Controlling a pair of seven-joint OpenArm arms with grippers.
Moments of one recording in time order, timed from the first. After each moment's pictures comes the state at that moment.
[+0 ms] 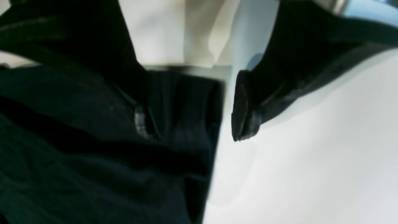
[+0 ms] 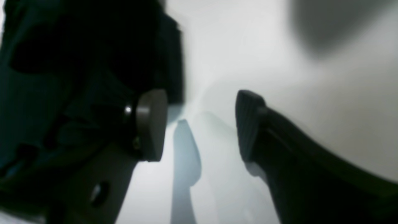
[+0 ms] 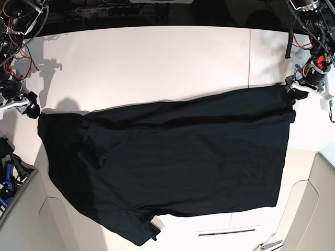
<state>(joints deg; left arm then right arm) 12.1 -15.0 -38.0 83.8 -39.5 -22.0 44.1 1.4 16.7 40.5 68.7 37.1 26.4 -49.9</state>
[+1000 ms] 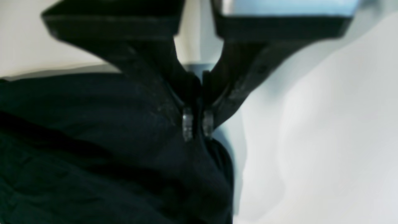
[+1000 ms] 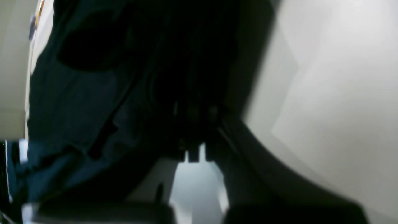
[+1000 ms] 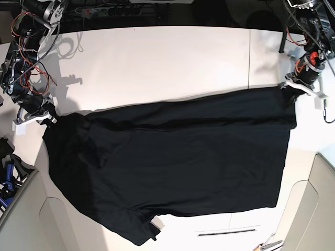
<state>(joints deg) 12.8 -17.8 -35.4 81.6 -38.1 -27.2 37.3 8.9 13.3 35.7 60.3 38.3 31.8 -52.4</state>
